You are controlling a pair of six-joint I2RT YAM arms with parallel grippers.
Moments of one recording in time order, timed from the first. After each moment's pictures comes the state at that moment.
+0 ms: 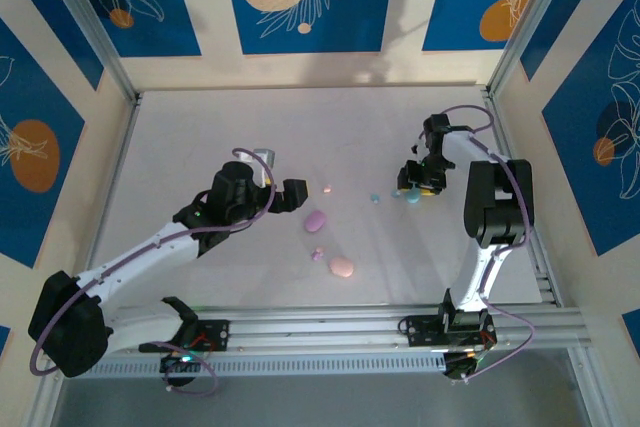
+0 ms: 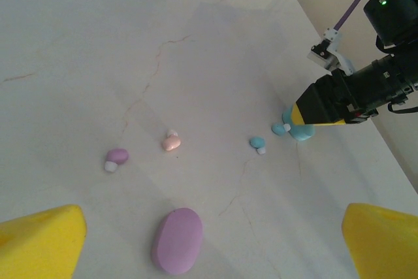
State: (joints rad) left arm -0.66 1.14 0.75 -0.07 0.08 -0.55; right arm 0.02 1.90 1.31 -0.90 -0.18 0.12
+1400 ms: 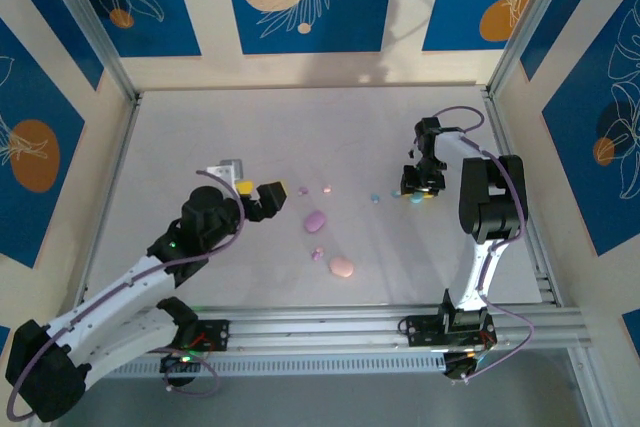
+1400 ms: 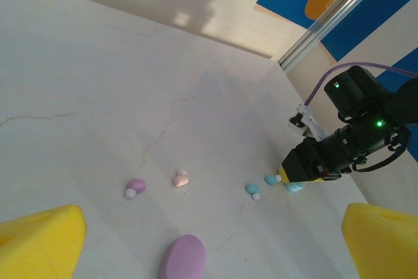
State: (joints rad) left arm -0.64 0.86 0.54 0.05 -0.04 -0.62; right arm 0.07 1.94 1.32 -0.90 -0.05 0.12
